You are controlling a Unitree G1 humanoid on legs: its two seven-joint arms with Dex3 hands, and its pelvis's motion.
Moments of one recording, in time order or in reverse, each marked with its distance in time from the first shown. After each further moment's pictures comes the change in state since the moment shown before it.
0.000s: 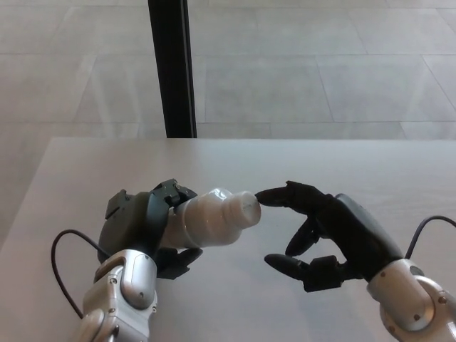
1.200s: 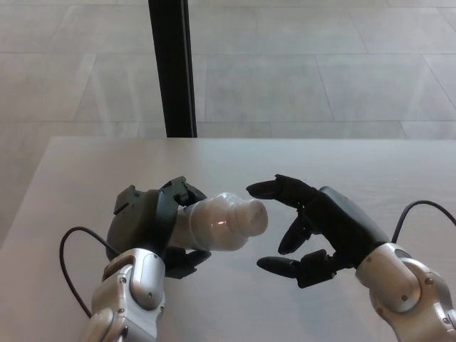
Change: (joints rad) left_arm -0.011 -0.018 -0.023 0.025 0.052 -0.040 0.004; right_arm -0.067 0.017 0.024 0.042 -0.038 0.054 0.083
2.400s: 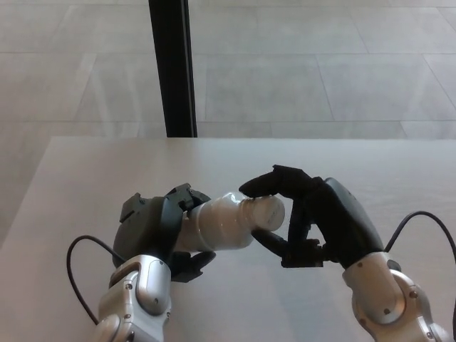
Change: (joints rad) left_arm 0.018 -0.047 0.031 0.027 0.005 -0.016 0.003; right_arm 0.048 0.127 -0.060 0.032 -0.037 -0.125 -0.195
